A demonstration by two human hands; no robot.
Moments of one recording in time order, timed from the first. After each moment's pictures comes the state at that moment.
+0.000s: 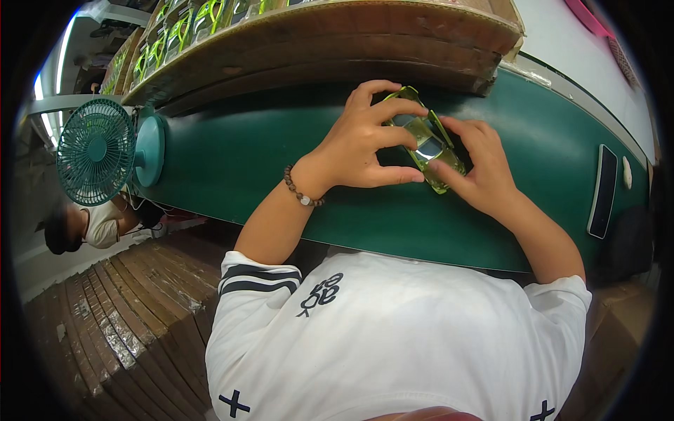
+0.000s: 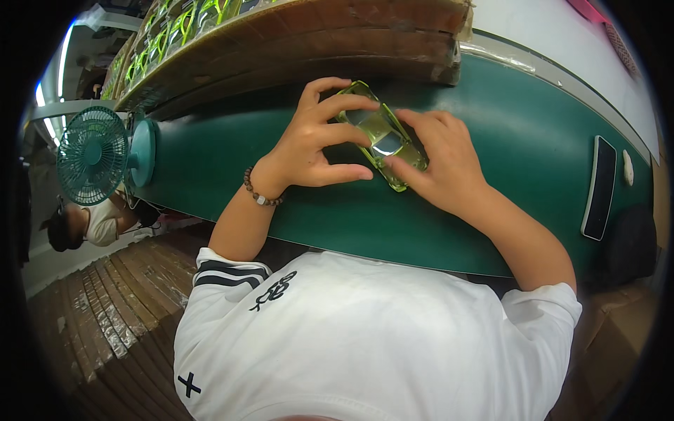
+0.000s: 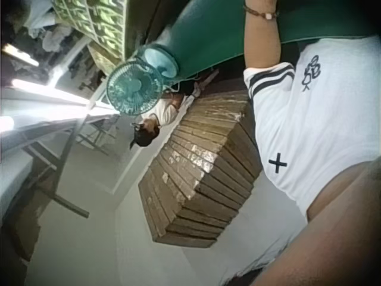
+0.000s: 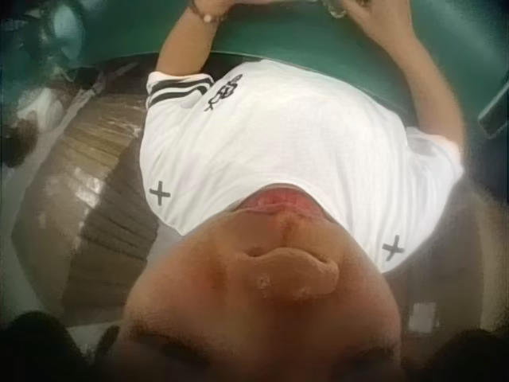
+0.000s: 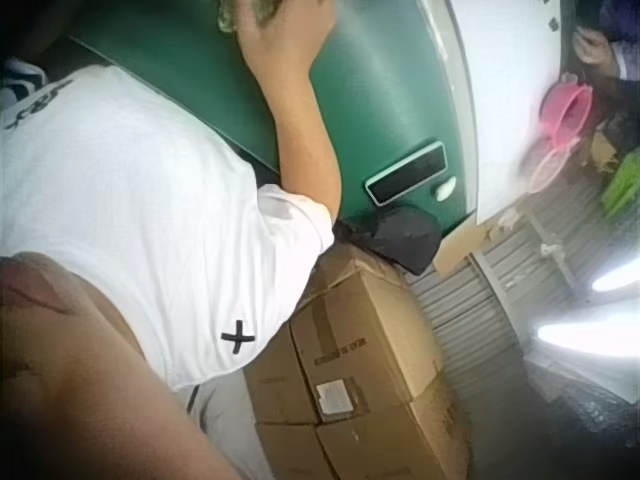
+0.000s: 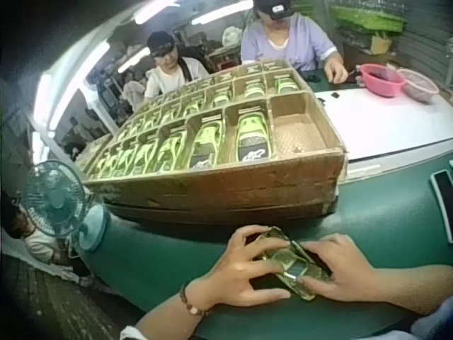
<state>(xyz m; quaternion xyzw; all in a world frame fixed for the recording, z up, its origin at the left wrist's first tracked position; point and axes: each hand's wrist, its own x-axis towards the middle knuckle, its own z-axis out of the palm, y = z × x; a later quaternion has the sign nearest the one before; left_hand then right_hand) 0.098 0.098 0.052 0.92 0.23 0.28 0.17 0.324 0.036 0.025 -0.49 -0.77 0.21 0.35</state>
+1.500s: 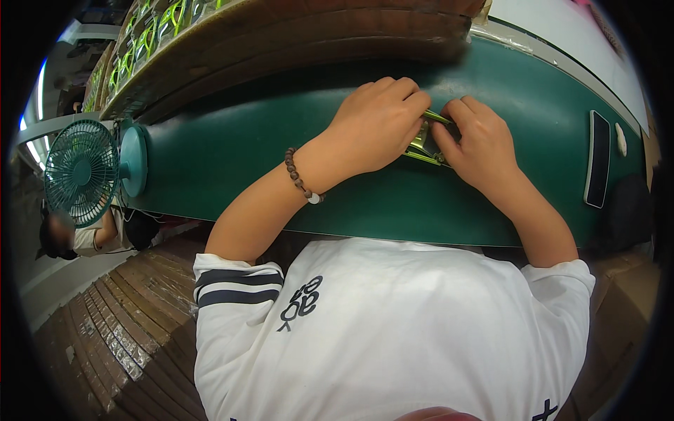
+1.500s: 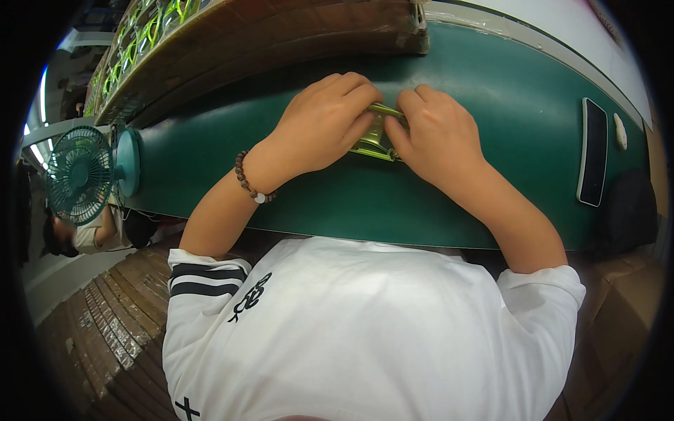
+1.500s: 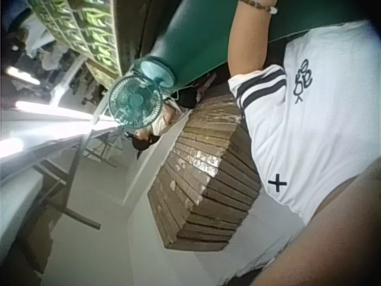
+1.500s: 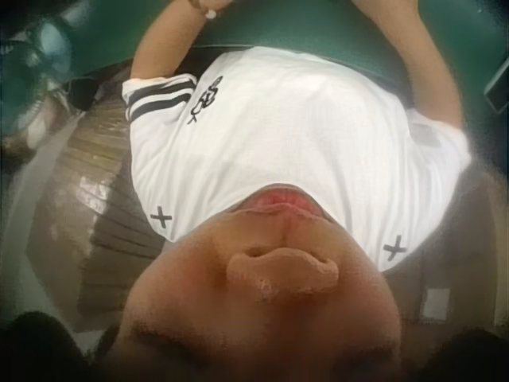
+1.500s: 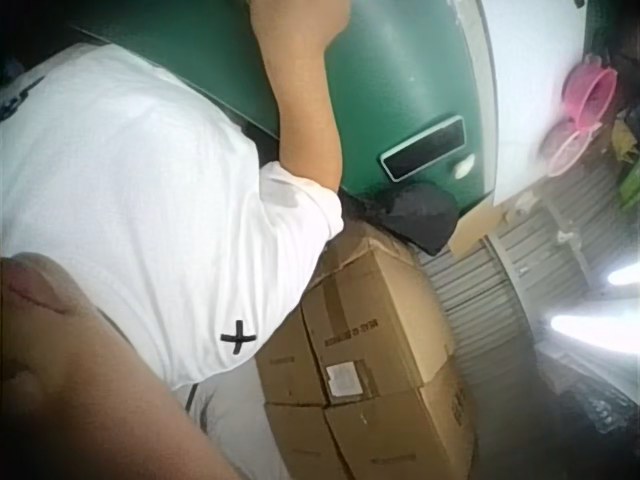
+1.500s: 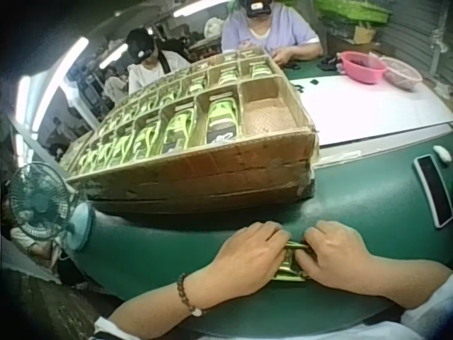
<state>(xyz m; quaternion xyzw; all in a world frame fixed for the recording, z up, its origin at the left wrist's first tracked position) 0.146 0.086 0.046 0.93 0.28 0.20 0.14 0.328 0.029 0.036 -0.58 -0.76 0.10 0.27</state>
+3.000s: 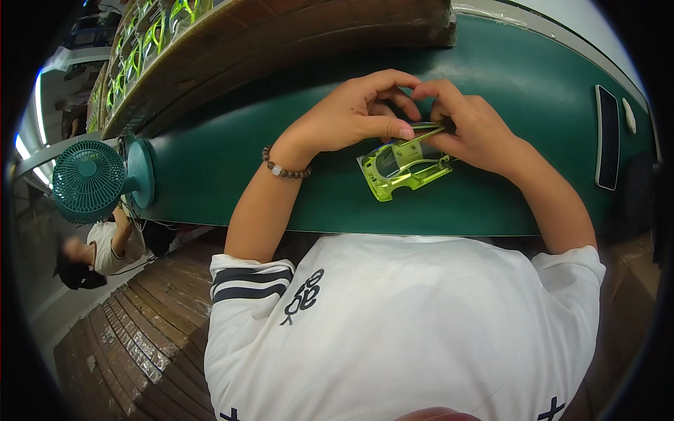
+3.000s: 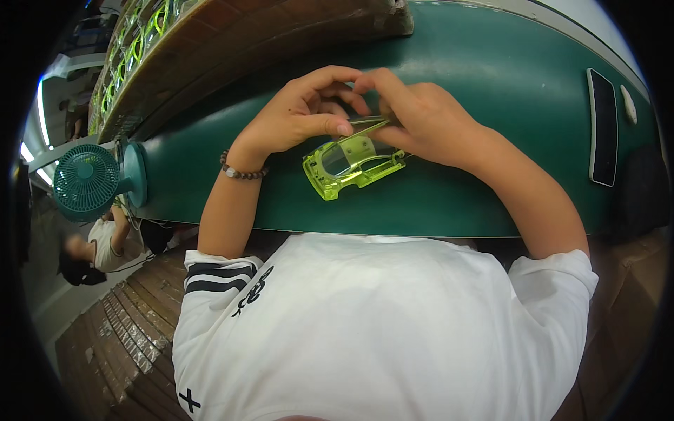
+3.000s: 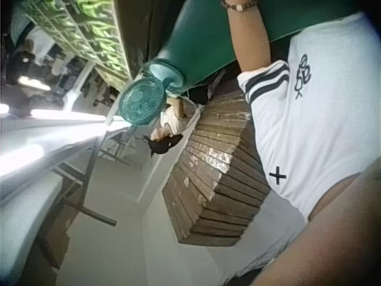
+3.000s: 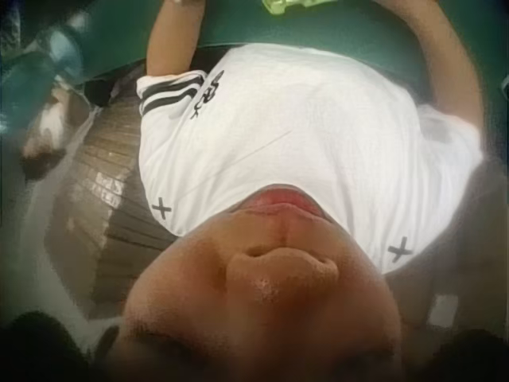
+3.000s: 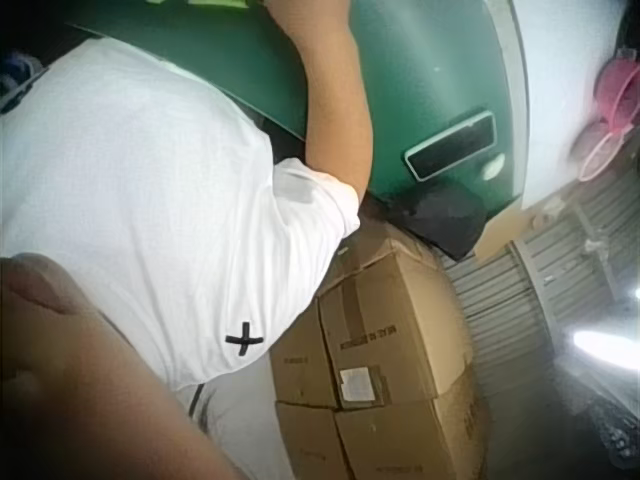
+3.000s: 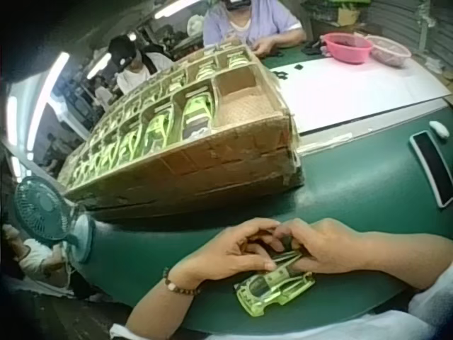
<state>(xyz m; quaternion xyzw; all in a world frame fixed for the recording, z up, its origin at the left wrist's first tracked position) 0.130 0.105 0.048 0.66 0.28 0.10 0.69 0.346 0.039 0.022 -0.43 -0.78 0.34 0.30</state>
